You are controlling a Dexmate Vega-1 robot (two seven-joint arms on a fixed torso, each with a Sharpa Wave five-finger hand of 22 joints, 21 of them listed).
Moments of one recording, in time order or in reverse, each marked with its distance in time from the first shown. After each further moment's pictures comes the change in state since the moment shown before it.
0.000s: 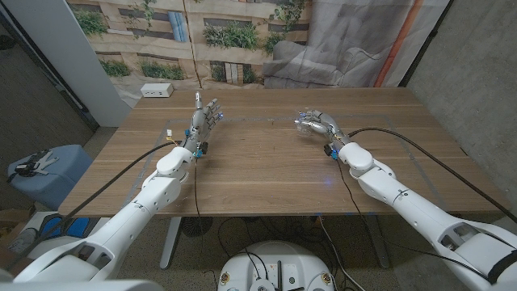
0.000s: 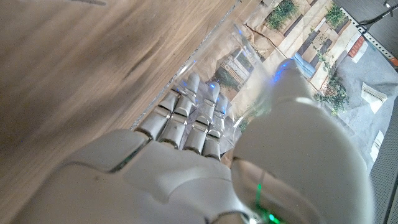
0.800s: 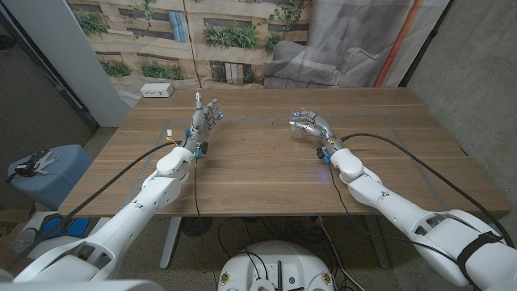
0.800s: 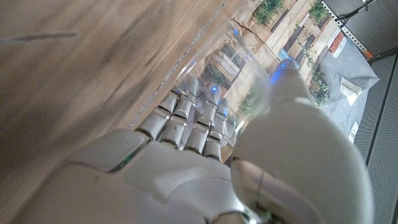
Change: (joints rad) left arm -0.001 0.000 0.000 0.002 0.000 0.000 0.000; left_hand 0.000 0.000 0.000 0.000 0.000 0.000 0.000 0.000 0.000 0.000 0.000 0.000 0.000 0.000 0.000 0.000 0.000 0.000 0.000 0.000 0.000; right arm 0.098 0.141 -0.051 0.351 -0.046 0.287 -0.015; right_hand 0.000 0.000 0.006 -0.006 -0.013 -0.046 -0.046 0.000 -0.005 -0.020 -0.034 -0.042 -0.021 -0.048 0.005 -0.024 -0.009 -0.024 0.003 -0.008 0.000
